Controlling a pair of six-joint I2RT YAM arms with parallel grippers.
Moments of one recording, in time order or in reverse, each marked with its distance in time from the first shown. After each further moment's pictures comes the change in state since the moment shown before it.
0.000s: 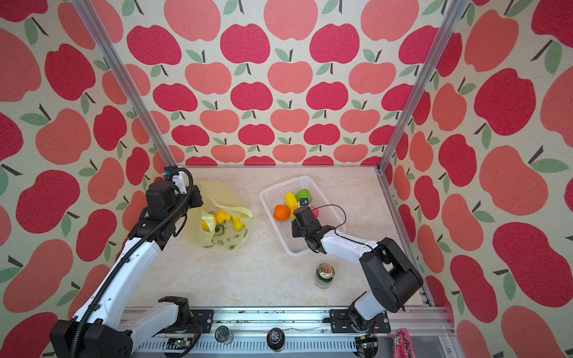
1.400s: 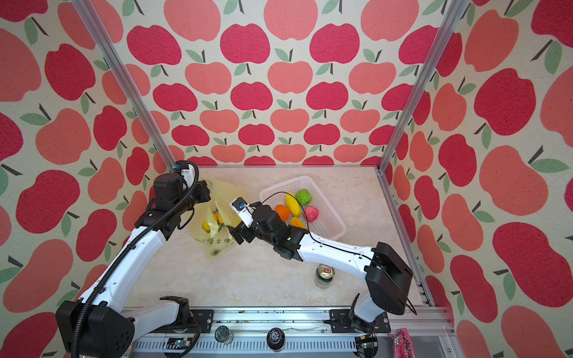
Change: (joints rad) left arm -0.036 0.094 0.050 0.004 0.110 -0.046; right arm 0.412 0.085 0.373 0.150 -0.158 -0.456
